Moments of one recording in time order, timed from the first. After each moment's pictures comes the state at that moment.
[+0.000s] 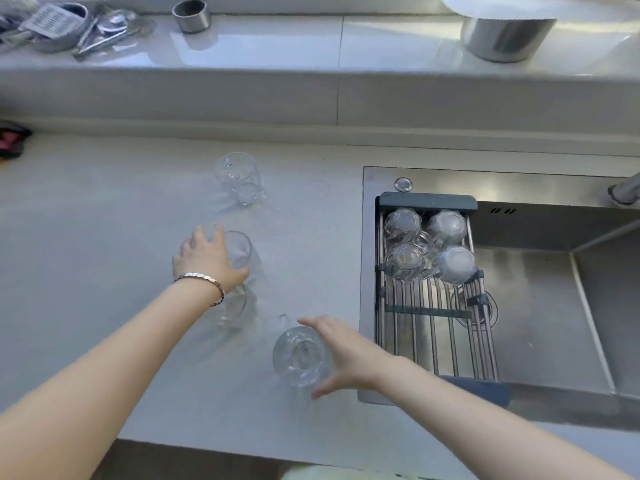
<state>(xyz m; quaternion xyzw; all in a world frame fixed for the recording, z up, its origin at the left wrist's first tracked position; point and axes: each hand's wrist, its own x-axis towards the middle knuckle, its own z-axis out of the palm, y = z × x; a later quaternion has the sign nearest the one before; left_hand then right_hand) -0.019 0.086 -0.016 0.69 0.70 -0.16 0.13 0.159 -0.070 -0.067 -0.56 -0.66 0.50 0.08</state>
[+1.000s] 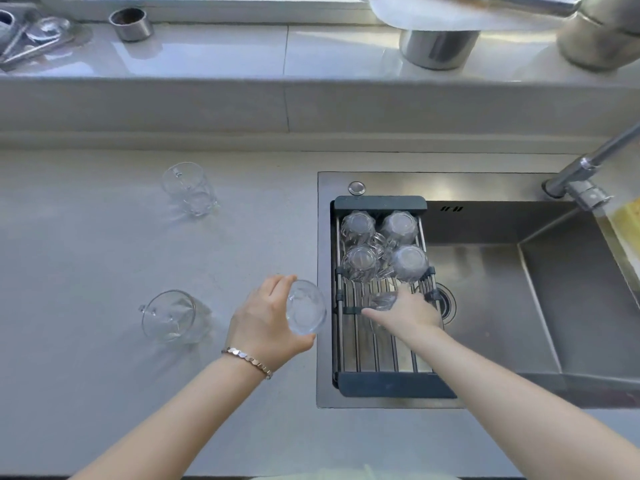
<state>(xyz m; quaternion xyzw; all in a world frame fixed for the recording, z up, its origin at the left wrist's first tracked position) 0.080 -0.024 -0.007 0.79 0.54 0.01 0.28 0.289 -0.079 -0.081 -0.88 -0.34 0.32 -0.05</state>
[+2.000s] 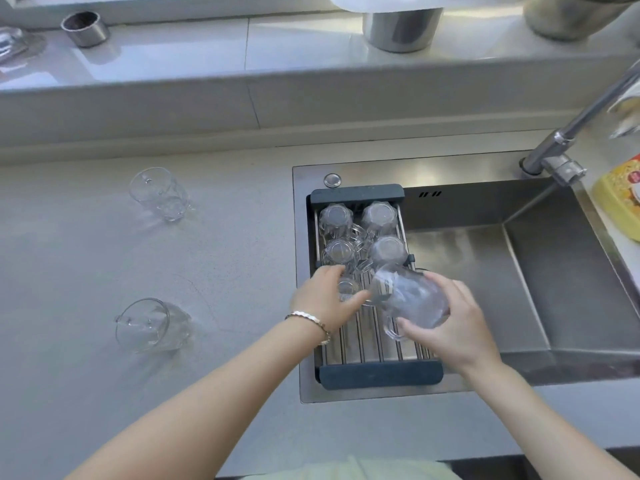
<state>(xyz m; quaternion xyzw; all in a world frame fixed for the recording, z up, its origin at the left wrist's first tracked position) 0.184 -0.031 -0.034 0.79 0.48 -0.09 0.38 0.331 -0.161 -0.038 -0.82 -0.40 0.25 0.32</state>
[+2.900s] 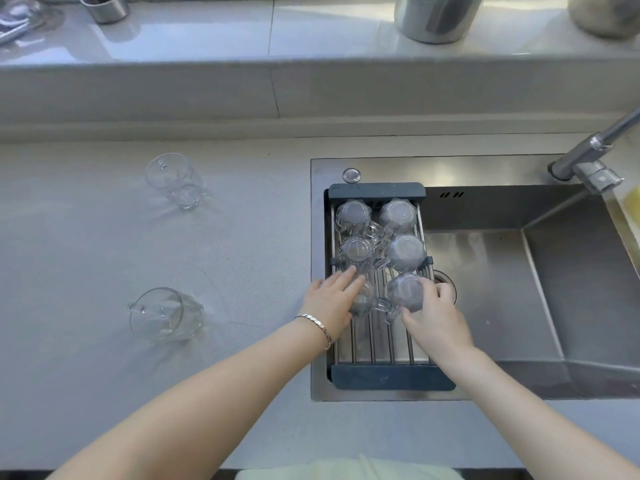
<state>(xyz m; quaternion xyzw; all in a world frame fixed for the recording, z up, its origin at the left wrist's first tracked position) 0.166 -0.021 -0.085 0.90 0.34 -0.18 0.20 0.312 -0.121 -0.069 -0.87 -0.39 0.29 0.07</state>
